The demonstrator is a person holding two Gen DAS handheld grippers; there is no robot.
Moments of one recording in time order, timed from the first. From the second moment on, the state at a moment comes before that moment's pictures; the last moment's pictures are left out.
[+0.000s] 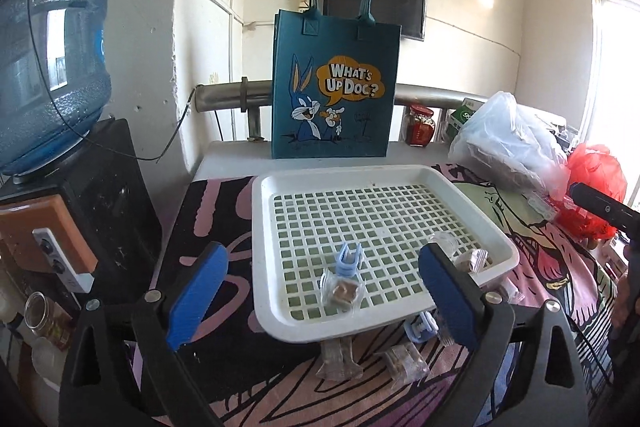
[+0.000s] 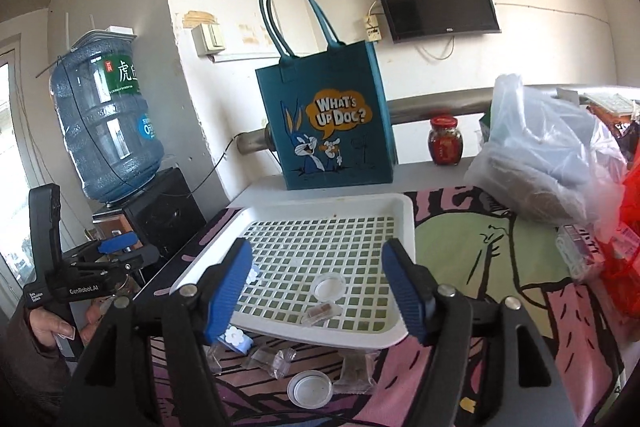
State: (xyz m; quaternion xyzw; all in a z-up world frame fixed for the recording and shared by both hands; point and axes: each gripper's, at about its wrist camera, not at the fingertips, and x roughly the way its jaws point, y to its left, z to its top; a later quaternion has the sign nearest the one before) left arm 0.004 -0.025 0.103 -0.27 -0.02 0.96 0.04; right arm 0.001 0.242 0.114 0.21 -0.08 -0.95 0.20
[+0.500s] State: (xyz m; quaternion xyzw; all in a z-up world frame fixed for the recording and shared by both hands) left arm -0.002 -0.023 0.020 -0.40 -0.03 0.92 0.04; right arm -0.025 0.222 0.022 0.39 -0.02 -0.90 0.18
